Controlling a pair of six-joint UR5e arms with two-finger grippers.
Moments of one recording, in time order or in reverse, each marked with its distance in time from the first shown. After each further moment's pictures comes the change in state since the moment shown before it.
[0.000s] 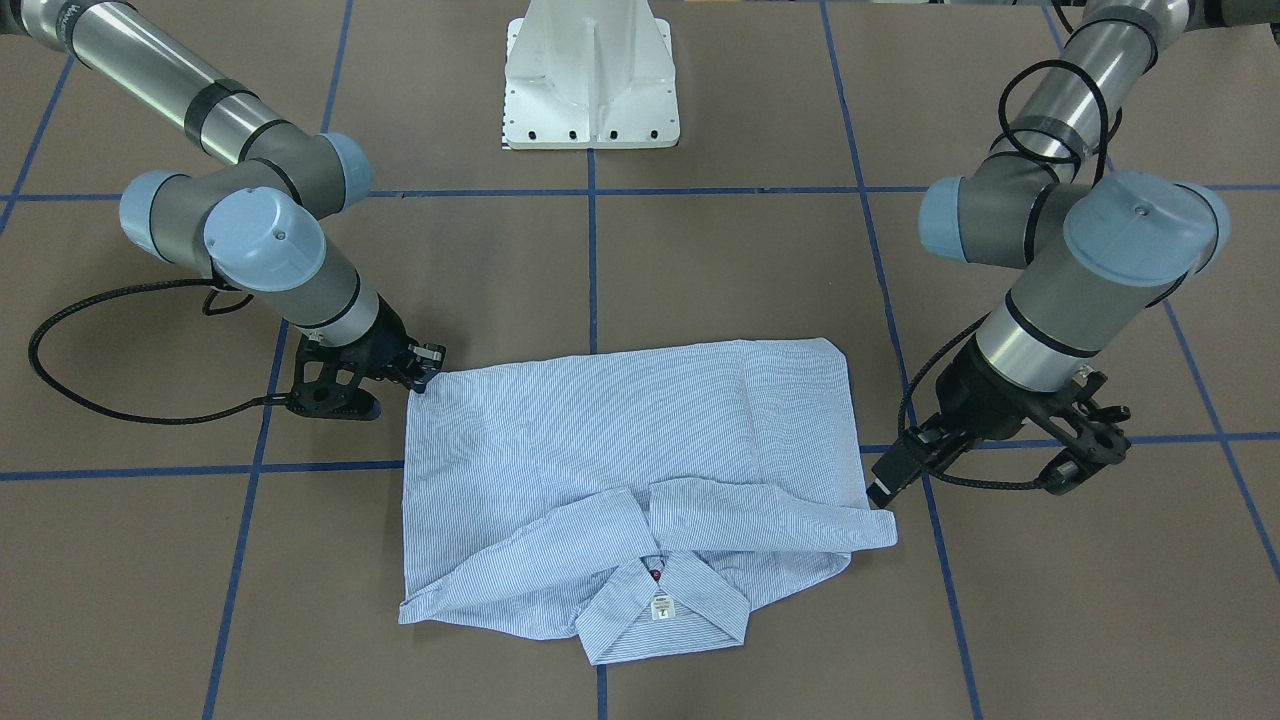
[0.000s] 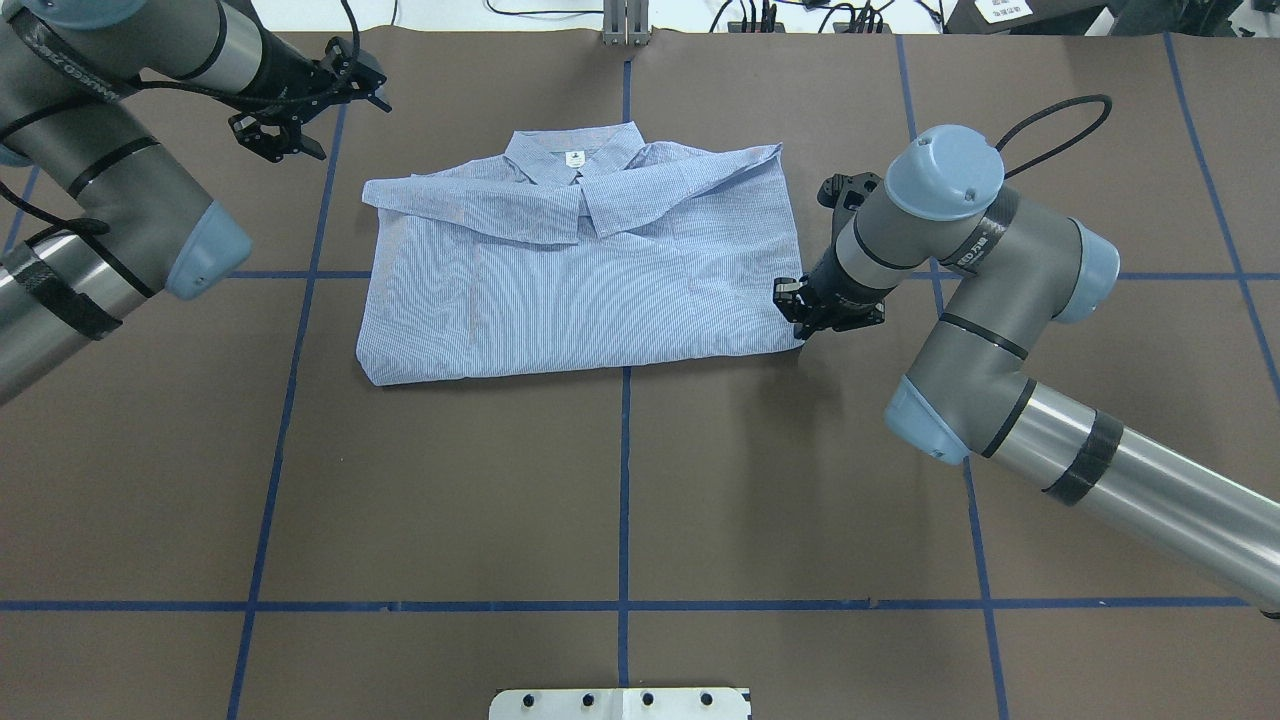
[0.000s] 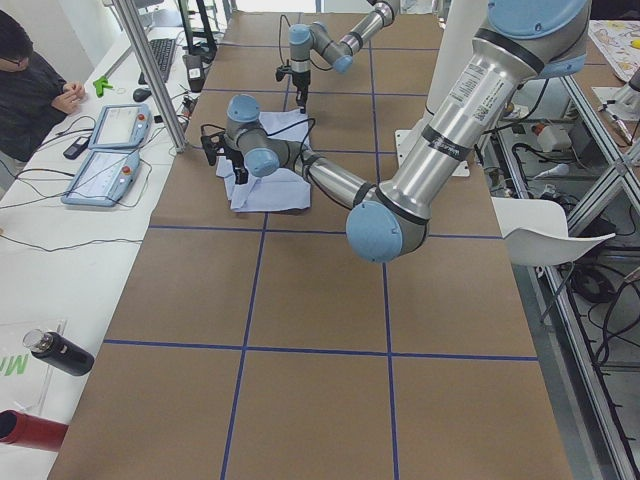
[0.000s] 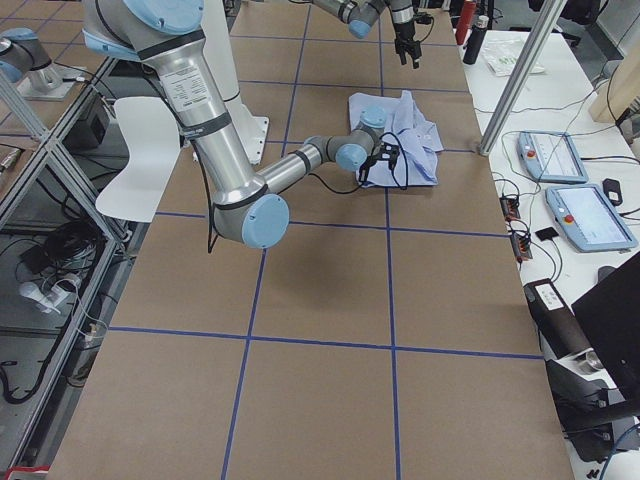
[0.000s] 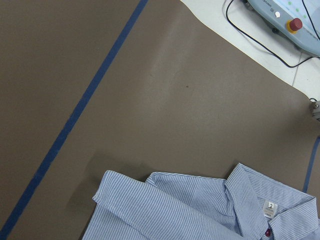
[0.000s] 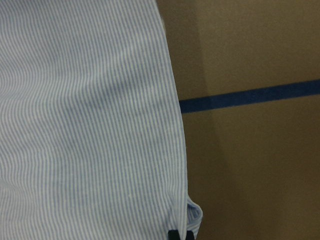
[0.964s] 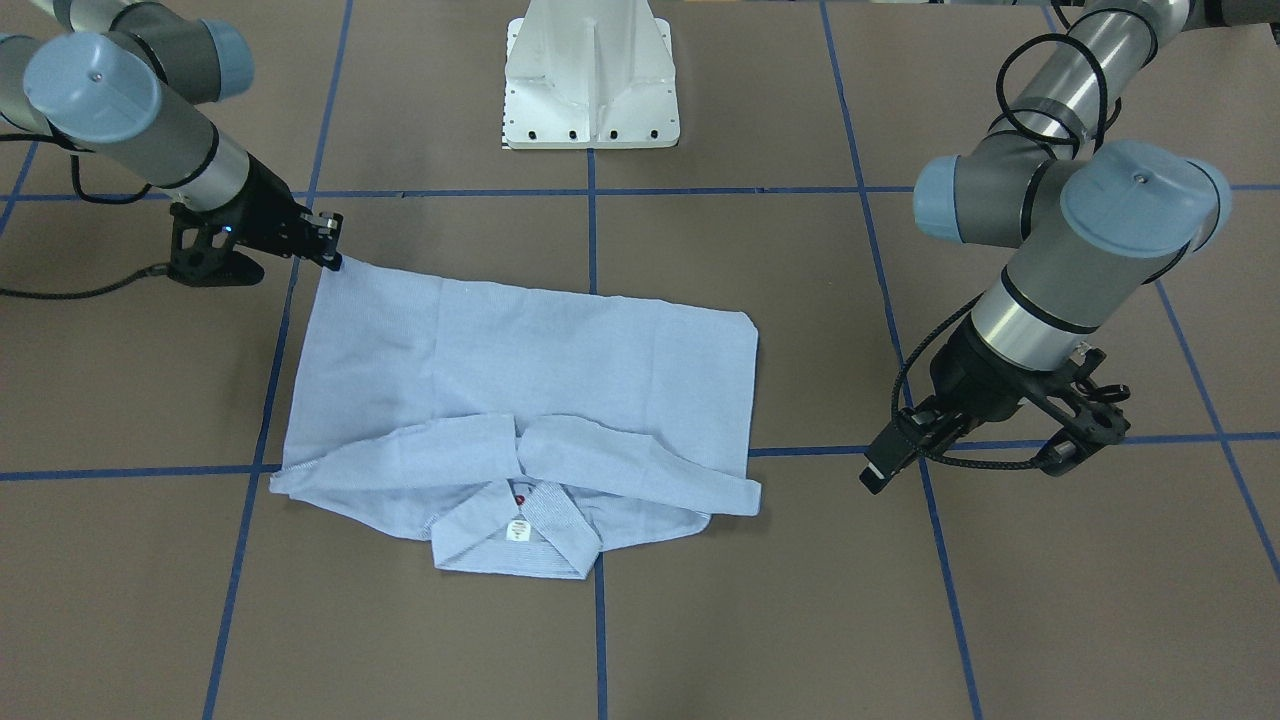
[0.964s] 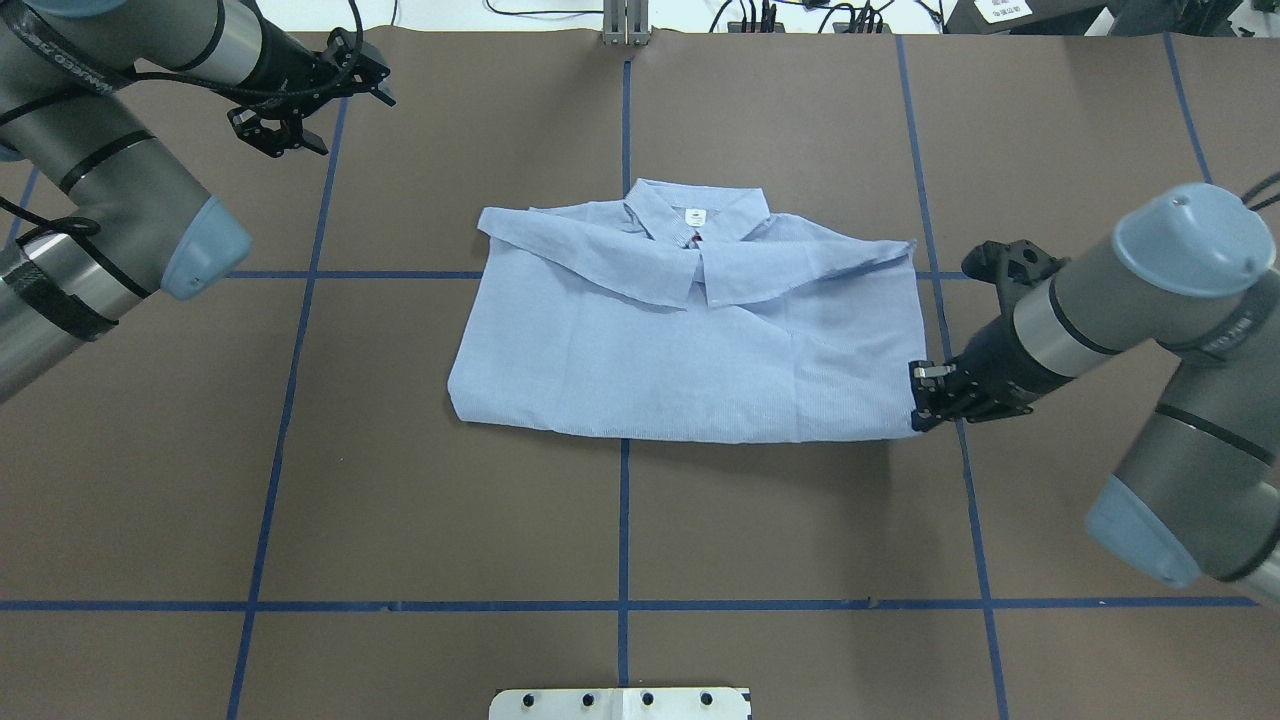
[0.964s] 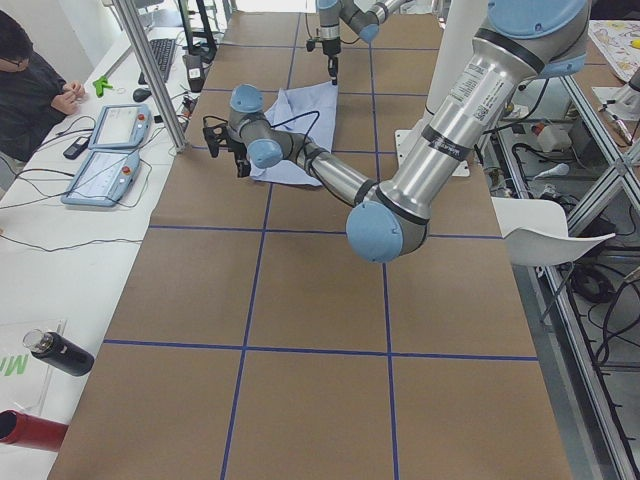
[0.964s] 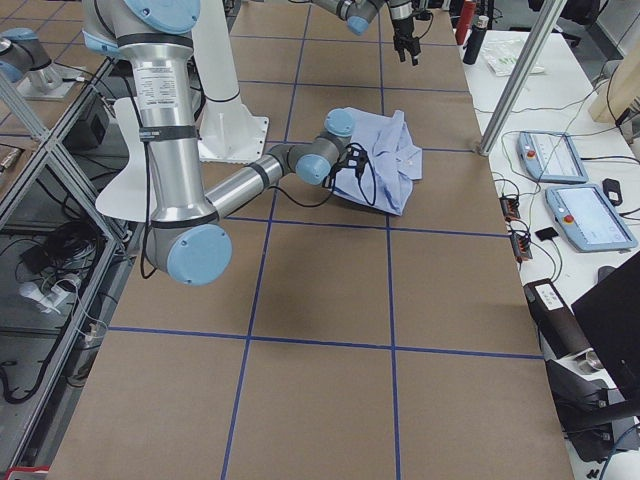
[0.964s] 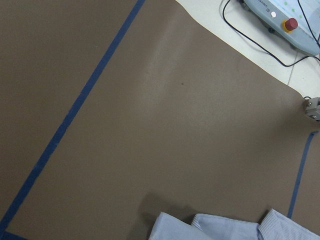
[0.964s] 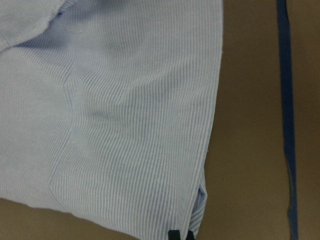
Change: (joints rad) left arm 0.001 0.004 -0.071 0.057 0.001 0.000; right arm -0.001 -0.467 0.496 -0.006 0.181 -0.001
